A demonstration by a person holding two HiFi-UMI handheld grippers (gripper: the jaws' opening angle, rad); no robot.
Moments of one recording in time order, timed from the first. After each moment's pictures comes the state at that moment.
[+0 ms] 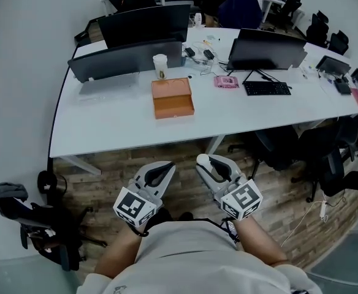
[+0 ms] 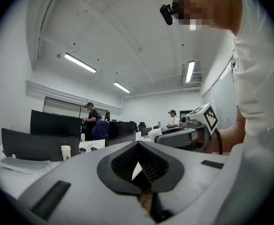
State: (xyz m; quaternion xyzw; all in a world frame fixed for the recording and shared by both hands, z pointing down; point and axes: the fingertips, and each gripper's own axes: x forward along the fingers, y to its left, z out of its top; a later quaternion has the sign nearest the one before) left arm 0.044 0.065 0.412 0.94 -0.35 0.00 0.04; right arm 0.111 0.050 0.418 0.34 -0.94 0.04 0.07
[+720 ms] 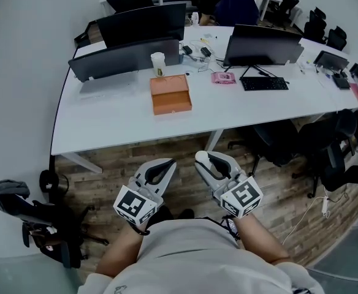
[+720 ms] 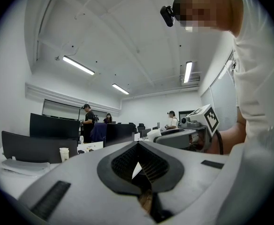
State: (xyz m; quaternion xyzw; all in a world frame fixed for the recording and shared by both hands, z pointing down) left arm 0.061 0.098 0.394 0.94 -0.35 -0.01 0.03; right arm 0.121 0.084 0.402 0.34 -0.94 0.03 0.05
